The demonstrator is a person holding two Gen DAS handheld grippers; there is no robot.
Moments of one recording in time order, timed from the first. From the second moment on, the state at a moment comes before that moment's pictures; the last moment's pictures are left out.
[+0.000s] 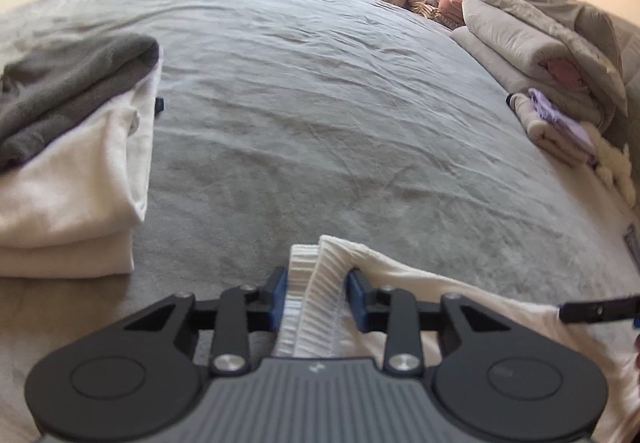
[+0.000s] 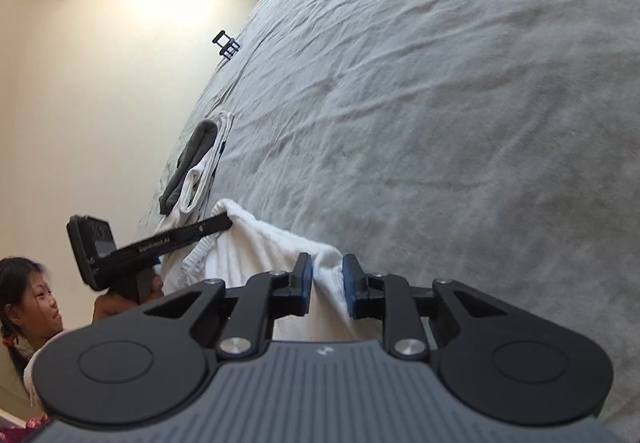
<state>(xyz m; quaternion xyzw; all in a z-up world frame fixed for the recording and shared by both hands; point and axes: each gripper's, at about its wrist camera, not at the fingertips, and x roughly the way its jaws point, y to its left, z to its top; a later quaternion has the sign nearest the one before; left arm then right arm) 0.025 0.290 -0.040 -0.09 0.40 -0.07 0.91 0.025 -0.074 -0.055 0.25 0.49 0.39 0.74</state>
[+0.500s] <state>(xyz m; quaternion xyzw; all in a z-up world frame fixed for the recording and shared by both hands) 0.043 0.293 -0.029 -0.10 0.36 -0.03 0.93 0.030 -0.055 -0.015 0.20 0.38 0.33 0.84</state>
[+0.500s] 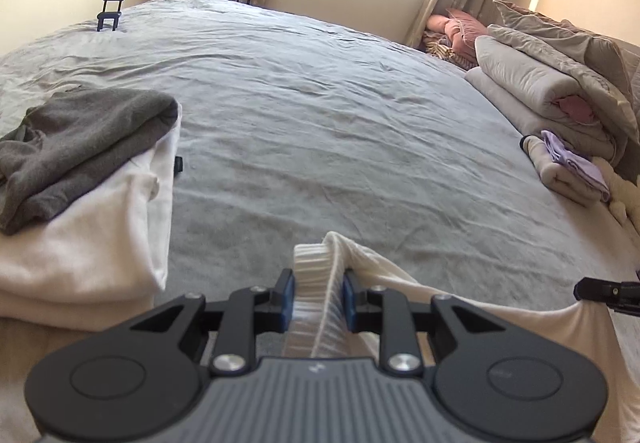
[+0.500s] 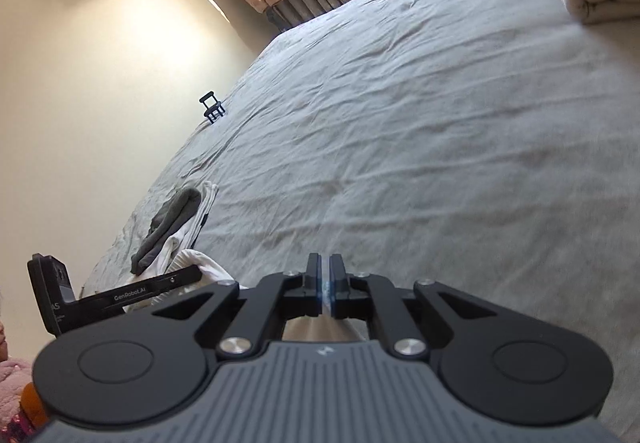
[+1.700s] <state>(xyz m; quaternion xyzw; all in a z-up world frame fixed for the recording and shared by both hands) -0.028 0.326 -0.028 -0.35 0.42 0.05 0.84 -0.064 0.002 -0.031 0.00 0.46 0.43 0.78</state>
